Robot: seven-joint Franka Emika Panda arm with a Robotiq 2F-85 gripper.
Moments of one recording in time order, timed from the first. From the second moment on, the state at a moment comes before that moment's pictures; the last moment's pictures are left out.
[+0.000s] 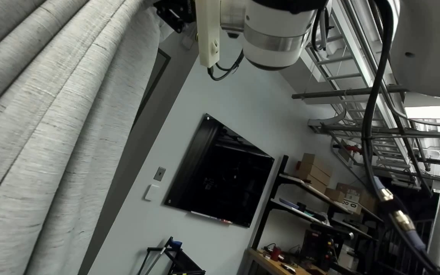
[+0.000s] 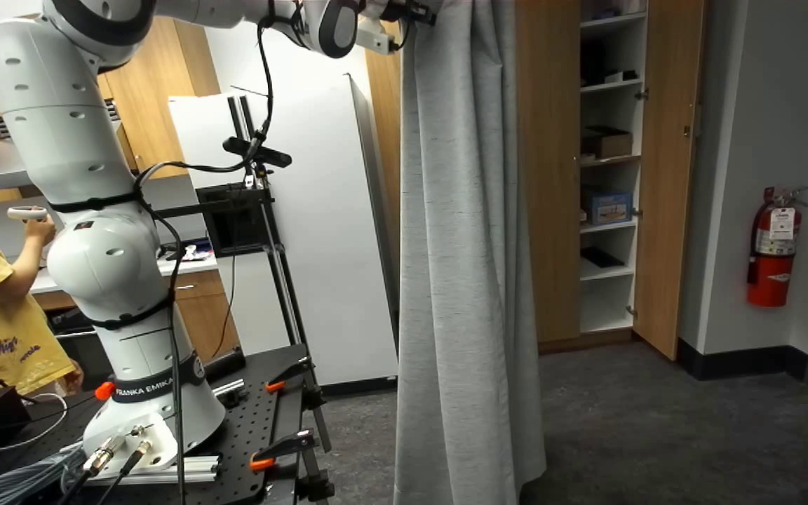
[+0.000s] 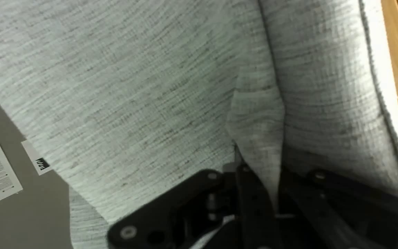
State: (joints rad) arm 0.27 -0.01 0.28 -1.75 0.43 3.16 0.00
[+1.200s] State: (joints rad) arm 0.29 0.09 0.32 -1.69 0.44 3.32 0.16
